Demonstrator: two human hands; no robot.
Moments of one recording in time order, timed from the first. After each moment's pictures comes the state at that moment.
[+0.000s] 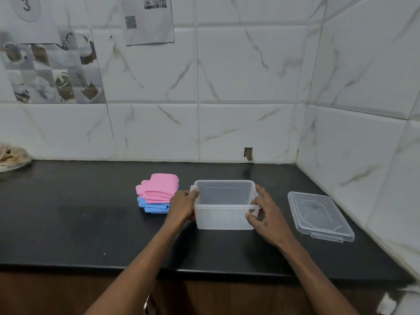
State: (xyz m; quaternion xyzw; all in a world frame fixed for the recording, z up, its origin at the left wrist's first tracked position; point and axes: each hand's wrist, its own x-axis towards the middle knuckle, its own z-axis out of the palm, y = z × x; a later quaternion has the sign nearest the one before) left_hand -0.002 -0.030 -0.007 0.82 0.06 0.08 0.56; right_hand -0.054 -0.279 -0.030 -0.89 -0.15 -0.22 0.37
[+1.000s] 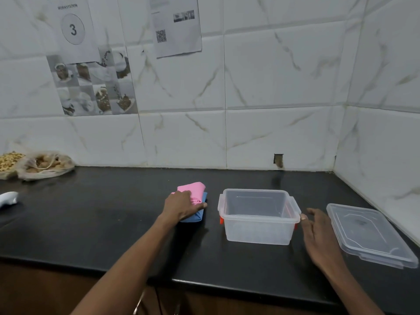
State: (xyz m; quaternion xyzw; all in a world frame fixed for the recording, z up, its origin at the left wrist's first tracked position) left_hand 0.054 0.072 -0.005 0.99 0.01 0.12 0.07; right_hand -0.047 -0.290 -0.049 -0.88 0.05 -0.27 0.39
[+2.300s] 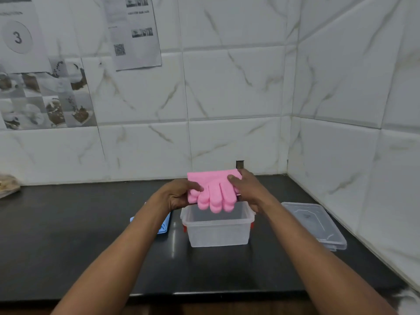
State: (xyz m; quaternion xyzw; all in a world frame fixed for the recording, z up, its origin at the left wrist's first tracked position) left_hand 0.013 -0.044 0.097 0.61 -0.07 -0.23 0.75; right_hand -0.028 -0.245 0.096 -0.78 -0.06 -0.07 0.61
